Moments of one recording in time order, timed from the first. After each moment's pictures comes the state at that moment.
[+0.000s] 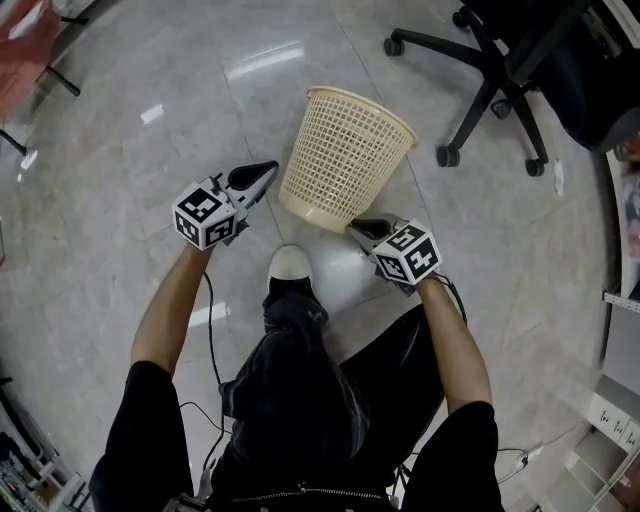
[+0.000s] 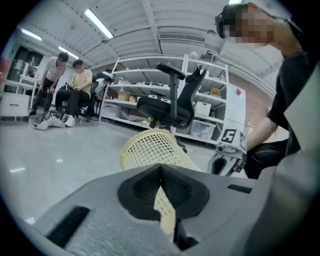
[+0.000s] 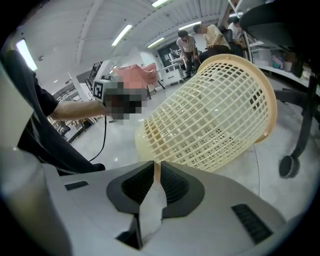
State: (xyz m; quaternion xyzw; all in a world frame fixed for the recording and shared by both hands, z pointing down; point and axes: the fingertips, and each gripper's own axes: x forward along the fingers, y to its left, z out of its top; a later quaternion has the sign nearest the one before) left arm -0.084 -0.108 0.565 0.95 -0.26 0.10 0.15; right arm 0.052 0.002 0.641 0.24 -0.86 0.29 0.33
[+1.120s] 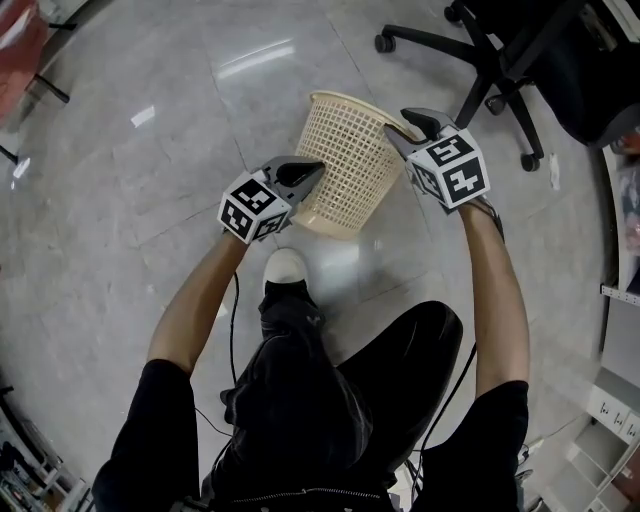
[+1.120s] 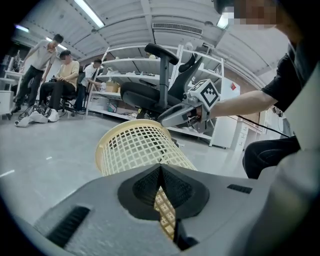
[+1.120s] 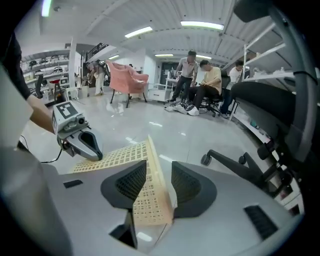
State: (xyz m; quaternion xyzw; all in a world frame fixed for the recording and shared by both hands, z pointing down) left arm 0.016 -0.113 0.582 0.96 -0.20 0.14 0.15; right arm 0.122 -0.186 0.520 0.38 -0.85 0.09 0.37
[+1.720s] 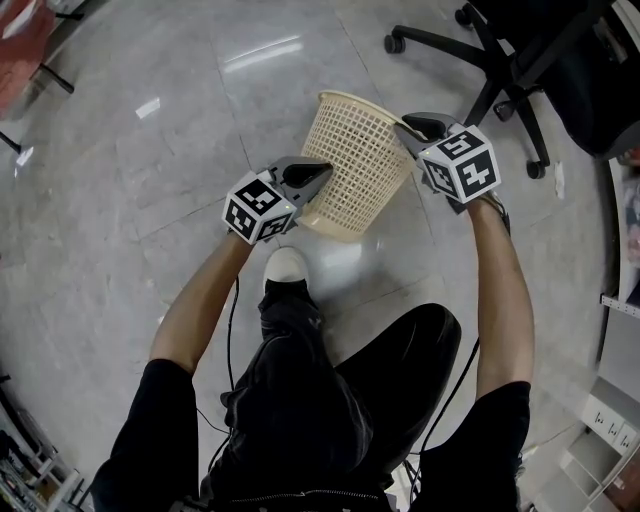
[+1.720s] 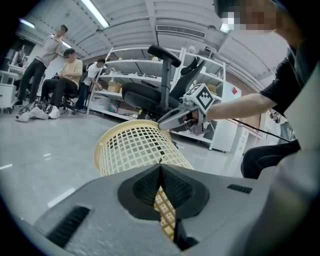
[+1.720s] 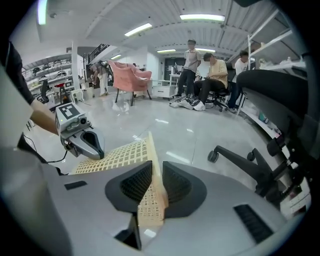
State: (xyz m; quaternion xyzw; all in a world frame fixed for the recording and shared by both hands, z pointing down) left arm 0.021 -0.111 0.583 0.96 -0.21 0.12 0.17; right arm 0.125 -0.191 0.535 0.34 -0.85 0.11 0.38
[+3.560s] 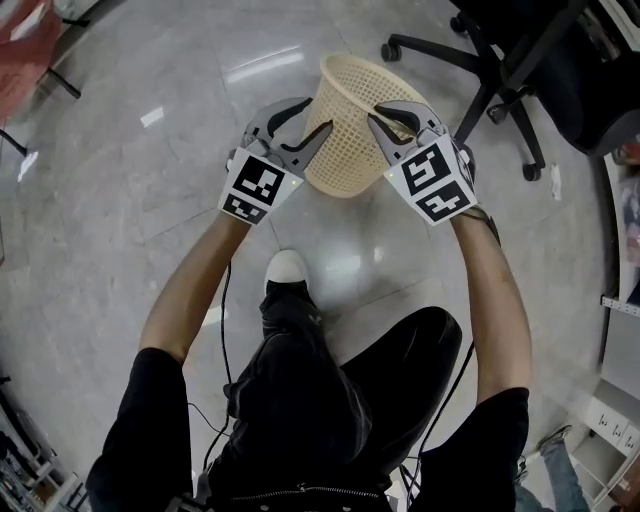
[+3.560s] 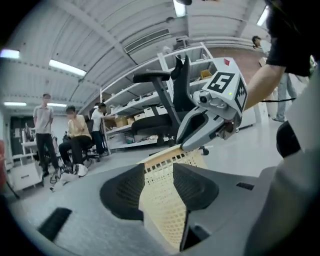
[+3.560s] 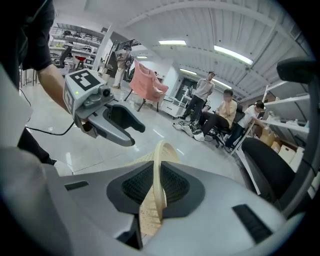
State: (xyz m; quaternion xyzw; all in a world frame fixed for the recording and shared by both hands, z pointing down) left arm 0.003 -0.176 0.465 0.93 -0.34 0.14 -0.07; right arm 0.065 -0.177 0.456 0.33 -0.86 -0.09 0.38
